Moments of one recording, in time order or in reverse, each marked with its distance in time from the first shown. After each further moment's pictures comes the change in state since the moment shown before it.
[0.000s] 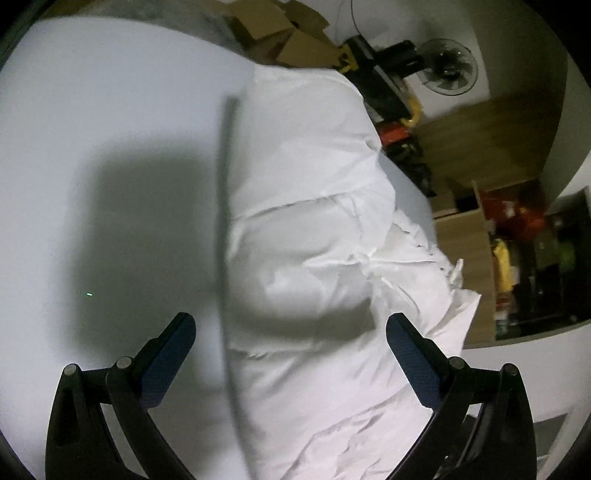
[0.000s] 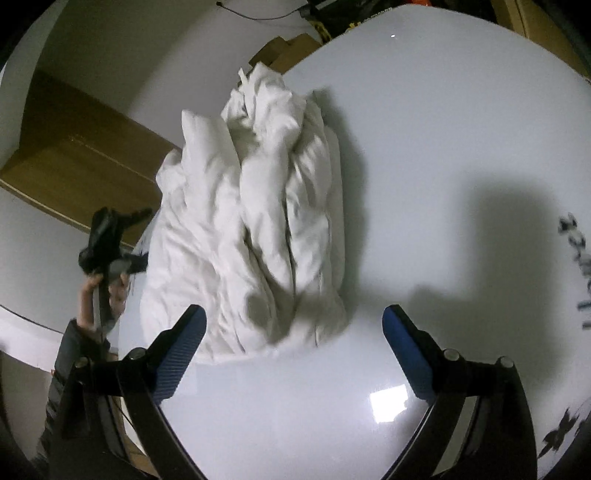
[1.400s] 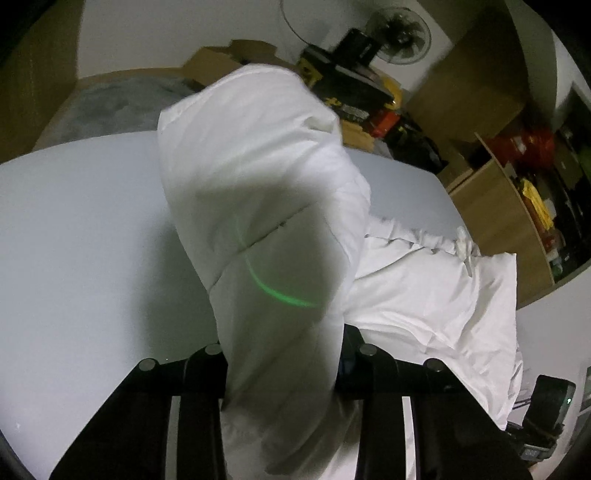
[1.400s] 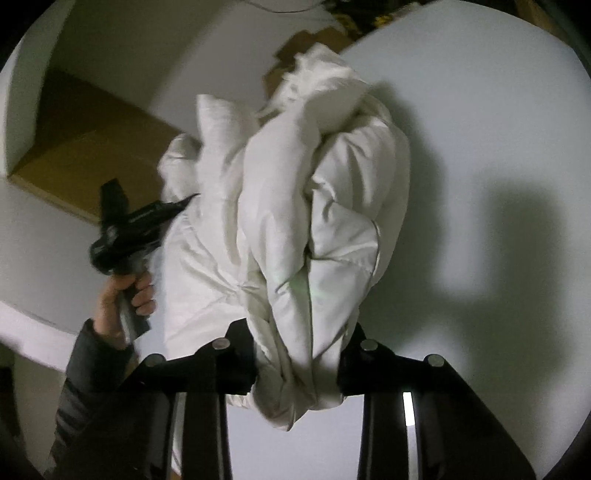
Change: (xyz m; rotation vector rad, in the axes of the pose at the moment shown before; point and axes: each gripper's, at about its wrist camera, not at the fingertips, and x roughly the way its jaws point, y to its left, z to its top) left arm -0.022 -0.084 -0.018 0.327 -0.125 0.236; right arm 0.086 0.086 0.021 -0.047 0.002 0.118
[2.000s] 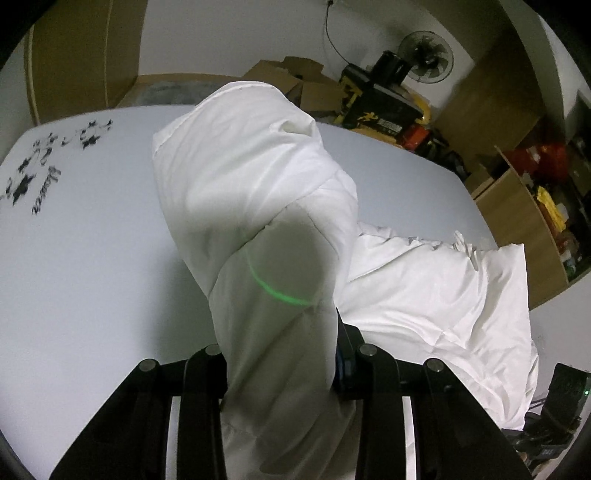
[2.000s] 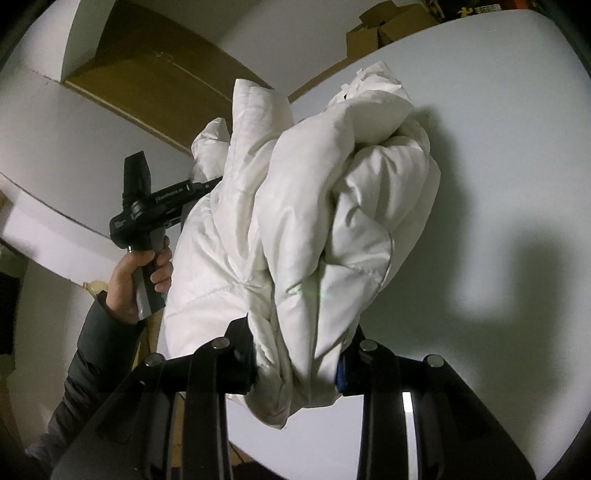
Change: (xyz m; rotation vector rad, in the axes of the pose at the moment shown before) left arm -0.131 0.076 -0.141 -0.045 -0.060 0.105; right arm 0.007 0.053 -0.031 -0.186 0.139 0.088
